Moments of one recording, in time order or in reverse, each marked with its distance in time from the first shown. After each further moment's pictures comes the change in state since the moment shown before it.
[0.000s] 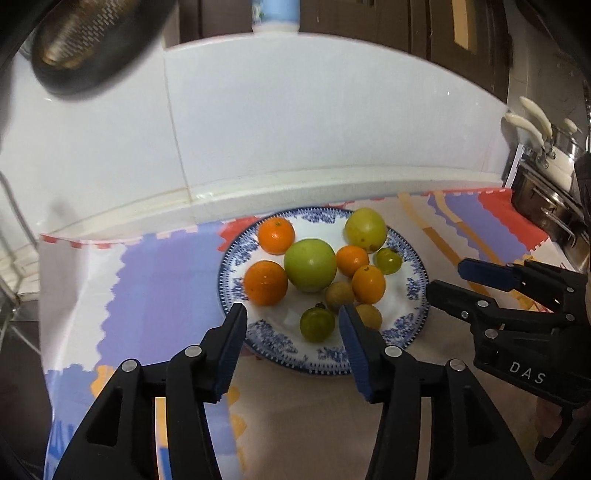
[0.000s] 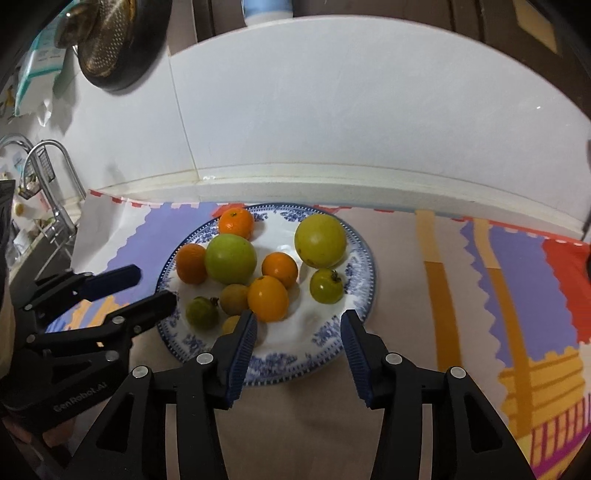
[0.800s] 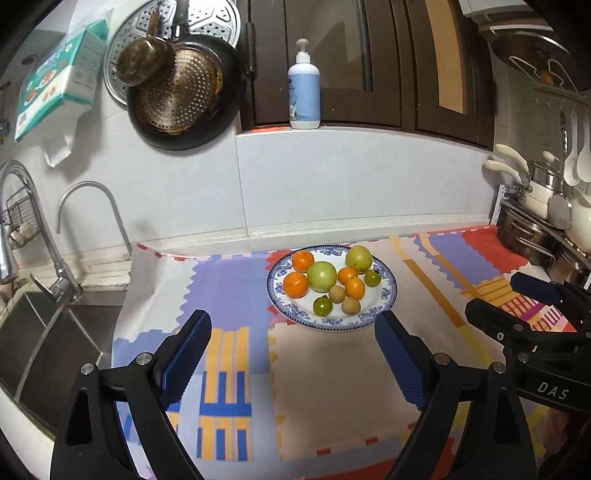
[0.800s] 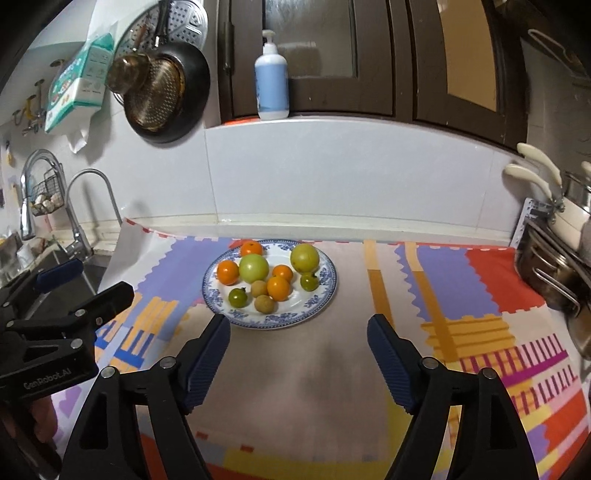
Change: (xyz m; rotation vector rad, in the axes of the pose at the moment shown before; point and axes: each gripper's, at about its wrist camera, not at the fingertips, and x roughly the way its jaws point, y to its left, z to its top) left arm -0.158 -0.008 -0.044 -0.046 -0.185 0.111; right arm -0.157 0.037 -0.052 0.003 -0.193 -0.095
